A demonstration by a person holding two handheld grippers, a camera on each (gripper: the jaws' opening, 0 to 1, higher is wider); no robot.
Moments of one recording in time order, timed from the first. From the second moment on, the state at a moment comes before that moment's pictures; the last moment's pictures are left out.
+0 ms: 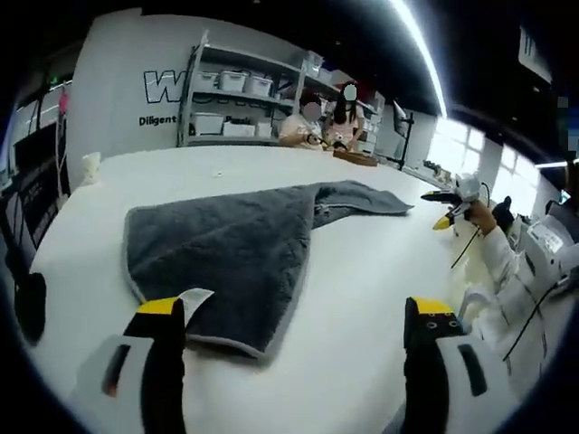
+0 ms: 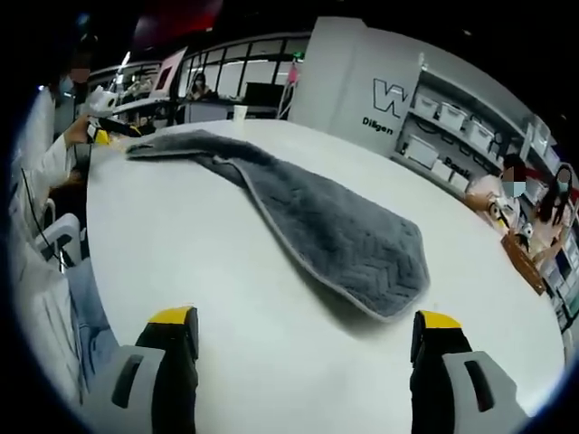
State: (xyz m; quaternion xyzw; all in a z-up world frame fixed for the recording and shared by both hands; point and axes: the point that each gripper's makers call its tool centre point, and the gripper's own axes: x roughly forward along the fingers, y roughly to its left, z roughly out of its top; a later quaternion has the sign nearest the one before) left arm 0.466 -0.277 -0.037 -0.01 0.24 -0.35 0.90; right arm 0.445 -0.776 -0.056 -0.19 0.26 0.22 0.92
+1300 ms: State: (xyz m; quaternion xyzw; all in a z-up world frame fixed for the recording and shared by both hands) left arm 0.449 -0.293 -0.029 0.00 0.22 -0.37 0.90; right arm 0.565 -0.626 -0.073 -0.26 0.23 0.32 0.88
